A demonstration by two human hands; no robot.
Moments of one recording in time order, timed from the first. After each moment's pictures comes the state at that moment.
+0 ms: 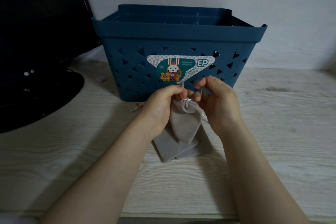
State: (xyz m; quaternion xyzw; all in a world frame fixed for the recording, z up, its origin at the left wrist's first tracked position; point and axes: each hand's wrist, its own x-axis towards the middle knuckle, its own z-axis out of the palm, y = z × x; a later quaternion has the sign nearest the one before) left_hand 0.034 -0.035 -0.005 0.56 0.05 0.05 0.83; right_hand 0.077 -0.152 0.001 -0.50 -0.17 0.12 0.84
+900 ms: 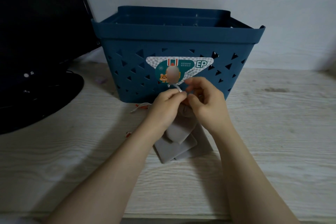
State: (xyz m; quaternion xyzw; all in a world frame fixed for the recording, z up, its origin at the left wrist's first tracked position) left_hand 0.040 -0.037 -0.017 0.74 0.08 0.16 0.65; right_hand 0.077 -0.146 -0.012 -0.77 -0.30 -0.12 0.55
